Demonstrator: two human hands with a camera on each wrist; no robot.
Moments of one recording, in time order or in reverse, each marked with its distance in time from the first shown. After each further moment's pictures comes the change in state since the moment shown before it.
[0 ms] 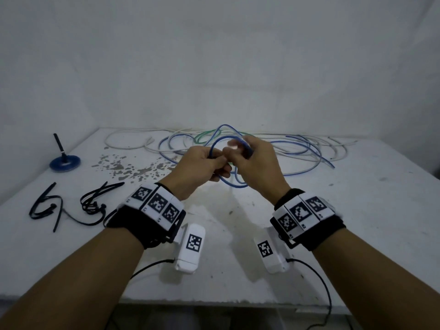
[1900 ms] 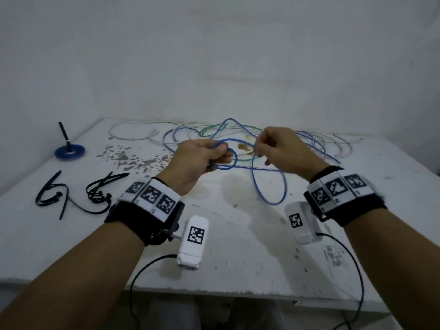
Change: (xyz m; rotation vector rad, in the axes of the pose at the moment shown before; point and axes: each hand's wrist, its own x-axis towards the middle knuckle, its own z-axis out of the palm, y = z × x) left_hand -0.006 -0.005 -0.010 -0.299 0.112 -0.068; right_hand 0.026 0.008 -0.047 -0.298 -0.299 0.013
